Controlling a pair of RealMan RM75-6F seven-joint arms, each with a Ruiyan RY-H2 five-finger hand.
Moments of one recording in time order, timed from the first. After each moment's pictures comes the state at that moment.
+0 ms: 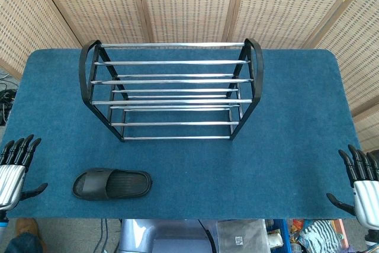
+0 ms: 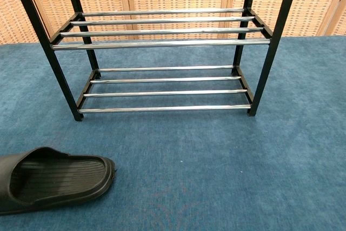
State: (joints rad) left arm -0.06 -1.05 0.01 -1.81 1.52 1.49 0.24; right arm -0.04 -1.05 0.03 -1.69 -1.62 1.63 -0.05
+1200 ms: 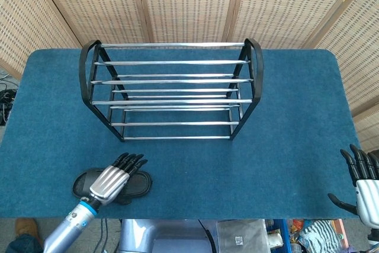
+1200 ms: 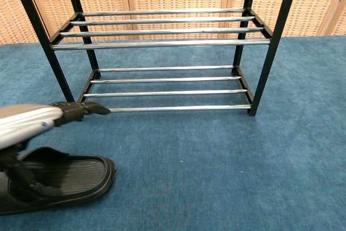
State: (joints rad) left arm -0.39 -1.41 -0.03 -1.90 1.35 0.97 0.52; right arm -0.03 -1.03 0.03 -1.70 -1.60 1.60 -0.02
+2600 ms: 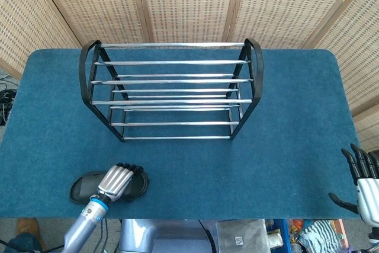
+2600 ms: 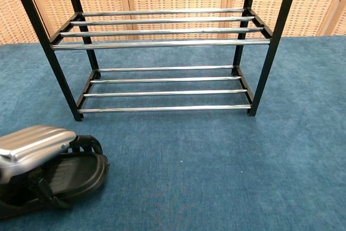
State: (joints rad) left arm -0.44 -1.54 0.05 -1.75 1.20 1.08 0.62; right arm -0.03 -1.02 0.03 -1.70 -1.58 1.59 0.01
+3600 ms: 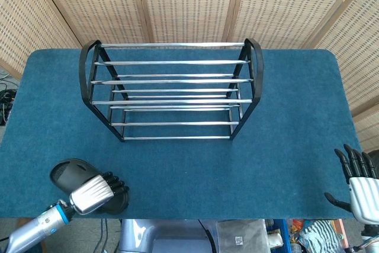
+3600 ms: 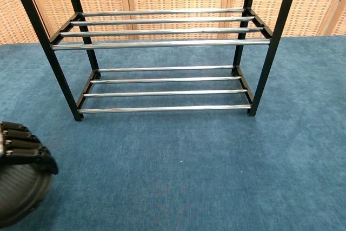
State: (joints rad) left arm -0.51 -1.23 0.30 -1.45 2.03 1.26 0.07; right arm -0.01 -1.05 0.03 -1.71 -1.55 1.55 -0.08
